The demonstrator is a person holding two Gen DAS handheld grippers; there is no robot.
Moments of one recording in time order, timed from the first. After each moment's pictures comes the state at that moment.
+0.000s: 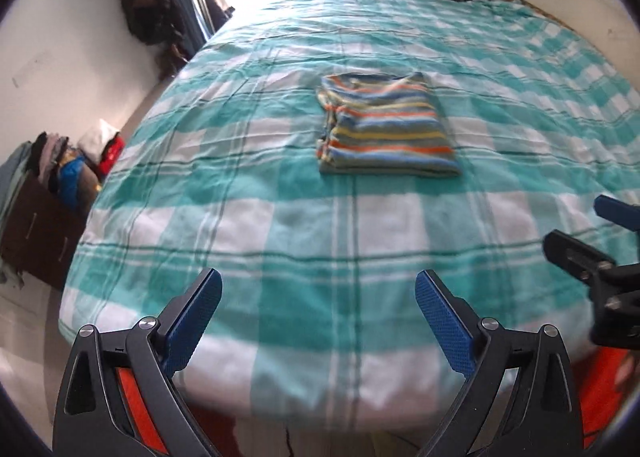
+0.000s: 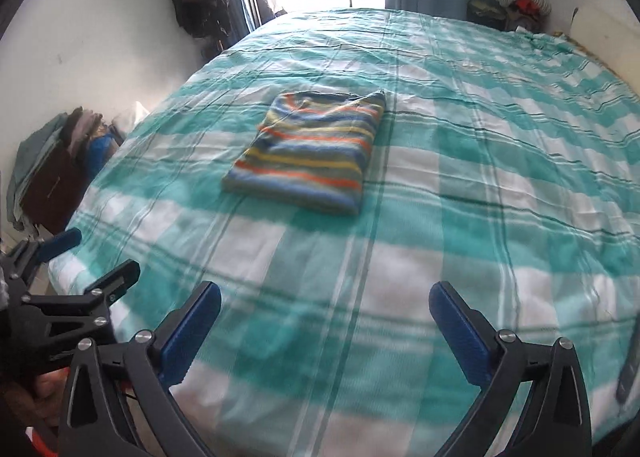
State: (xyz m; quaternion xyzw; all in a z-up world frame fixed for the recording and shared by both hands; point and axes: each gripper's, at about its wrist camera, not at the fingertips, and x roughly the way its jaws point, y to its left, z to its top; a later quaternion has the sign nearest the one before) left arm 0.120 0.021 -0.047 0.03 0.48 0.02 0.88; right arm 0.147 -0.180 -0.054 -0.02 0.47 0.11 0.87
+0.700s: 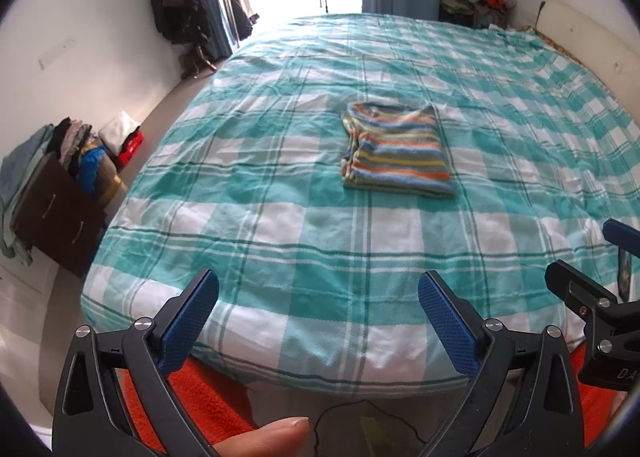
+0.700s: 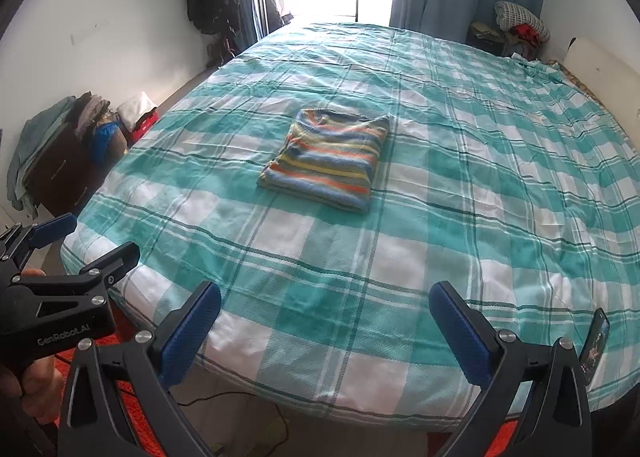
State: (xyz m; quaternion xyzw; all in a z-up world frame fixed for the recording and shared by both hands) left arm 0.079 0.036 0.008 0.01 0.45 0.06 0.89; right arm 0.096 -0.152 0.018 -0.06 0.46 0.11 0.88
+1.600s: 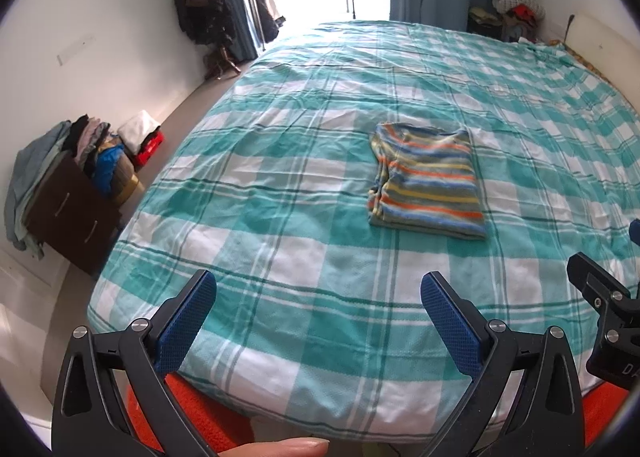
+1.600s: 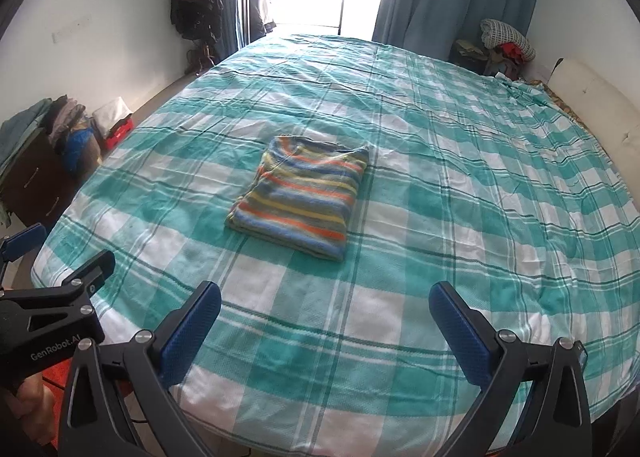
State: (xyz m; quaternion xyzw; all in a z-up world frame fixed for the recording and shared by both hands) left arm 0.136 0.047 0.006 0.00 0.44 0.10 0.89; right arm 0.161 -0.136 0.026 -0.09 0.44 0.07 0.89
